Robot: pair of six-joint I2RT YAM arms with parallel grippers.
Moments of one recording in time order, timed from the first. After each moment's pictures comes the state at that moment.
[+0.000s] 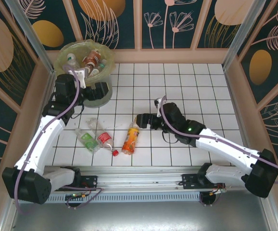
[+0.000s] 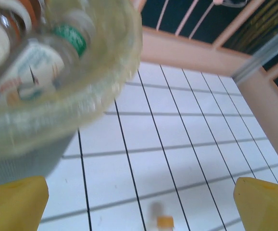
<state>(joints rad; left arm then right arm) -0.19 1.16 1.09 -0.40 0.34 -0.38 0.90 1.13 0.84 -0.28 0.03 0.72</state>
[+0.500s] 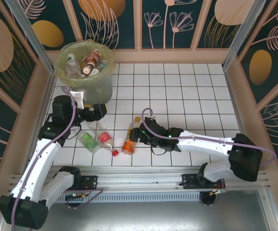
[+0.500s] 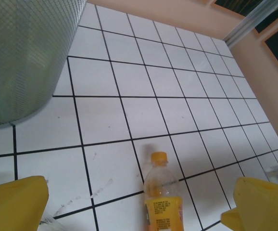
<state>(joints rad) -0.19 0.87 0.82 -0.46 0.41 -0.37 1.09 1.37 0.80 -0.31 0.13 1.07</state>
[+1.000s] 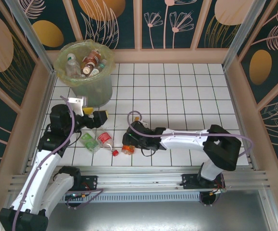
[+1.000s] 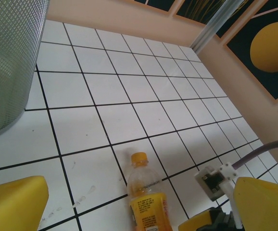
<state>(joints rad) -0.19 0.74 0.69 -0.35 0.49 -0.35 1.14 1.62 0.93 -0.31 0.10 1.16</state>
